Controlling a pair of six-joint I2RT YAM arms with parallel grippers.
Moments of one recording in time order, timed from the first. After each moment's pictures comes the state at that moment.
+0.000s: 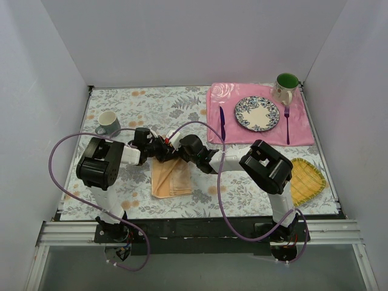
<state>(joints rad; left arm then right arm) -0.24 1.83 0.71 0.40 0.64 -1.00 0.95 2.01 1.11 0.39 0.16 -0.26</state>
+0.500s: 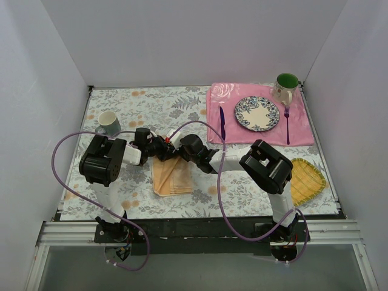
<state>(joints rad) -0.24 1.90 0.72 0.51 0.62 -1.13 0.95 2.01 1.11 0.39 0.17 -0.26</state>
